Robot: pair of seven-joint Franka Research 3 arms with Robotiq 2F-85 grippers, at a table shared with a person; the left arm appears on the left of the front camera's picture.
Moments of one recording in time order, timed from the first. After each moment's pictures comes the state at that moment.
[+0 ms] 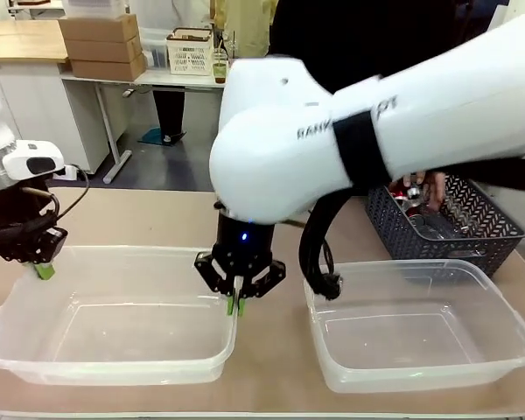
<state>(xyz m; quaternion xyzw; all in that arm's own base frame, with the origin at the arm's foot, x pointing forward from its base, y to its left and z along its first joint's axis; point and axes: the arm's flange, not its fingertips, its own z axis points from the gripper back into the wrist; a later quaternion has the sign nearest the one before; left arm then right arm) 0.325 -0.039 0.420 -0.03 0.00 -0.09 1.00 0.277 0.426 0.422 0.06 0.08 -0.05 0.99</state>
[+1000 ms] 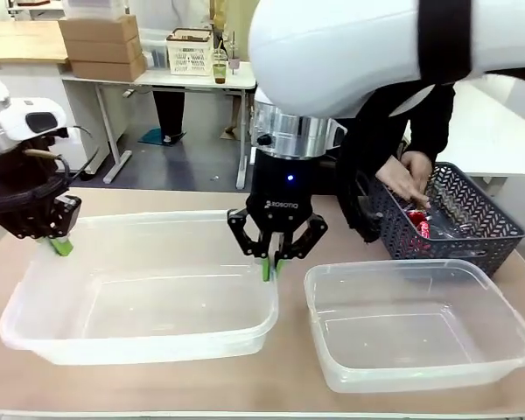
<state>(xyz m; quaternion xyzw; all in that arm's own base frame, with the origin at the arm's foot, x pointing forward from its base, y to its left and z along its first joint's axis) 0.306 -0.081 0.478 -0.07 -0.02 -0.08 0.99 0.283 0.383 0.489 0.05 0.11 0.01 0.99</state>
